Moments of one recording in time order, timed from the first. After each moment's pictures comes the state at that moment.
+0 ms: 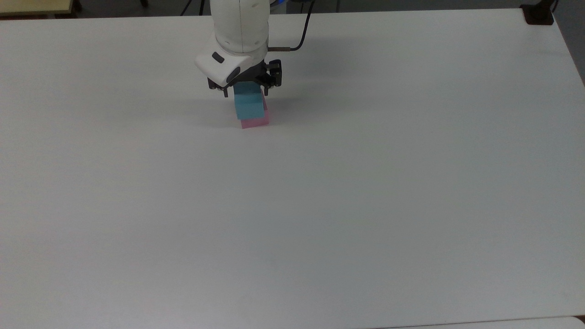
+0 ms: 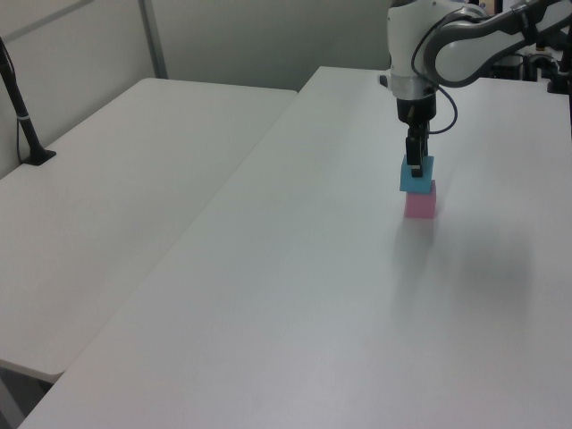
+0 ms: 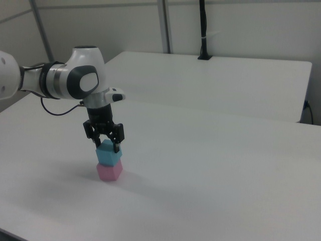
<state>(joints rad) -0.04 0.13 0.10 -1.96 -0.09 1.98 -0.02</state>
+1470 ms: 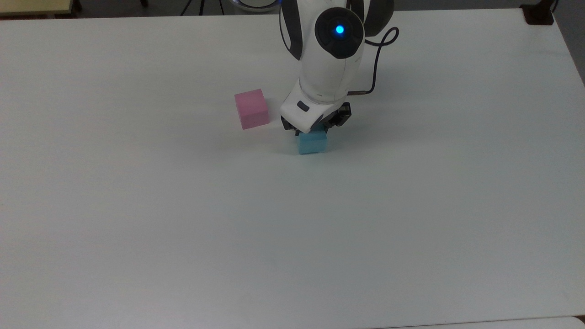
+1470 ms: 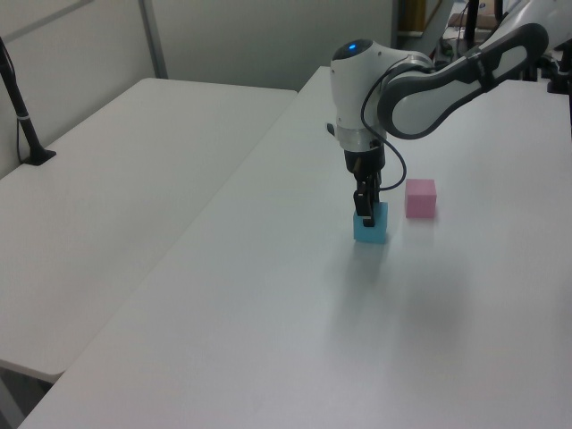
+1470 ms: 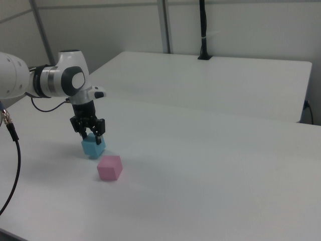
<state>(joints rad) 0.17 0.41 0.11 -1.69 -0.09 1.98 0.18</state>
